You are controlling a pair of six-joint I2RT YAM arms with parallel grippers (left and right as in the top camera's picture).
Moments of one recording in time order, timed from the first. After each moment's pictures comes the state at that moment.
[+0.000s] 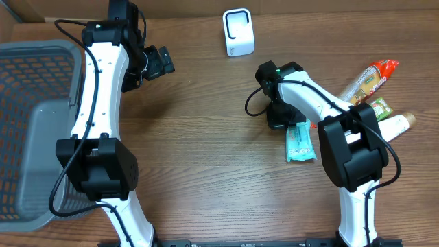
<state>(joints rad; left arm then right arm) 0.01 2.03 2.01 -1.31 0.09 -0.39 0.43 2.19 1.61 -1.17 0.15 0.40</state>
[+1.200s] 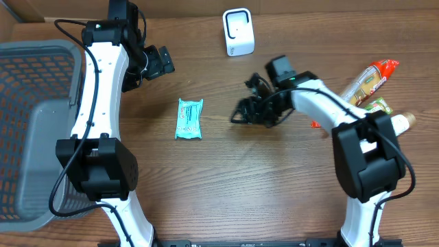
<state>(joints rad) 0.01 2.03 2.01 -1.31 0.09 -0.39 0.39 2.07 1.42 -0.67 -0.70 0.20</state>
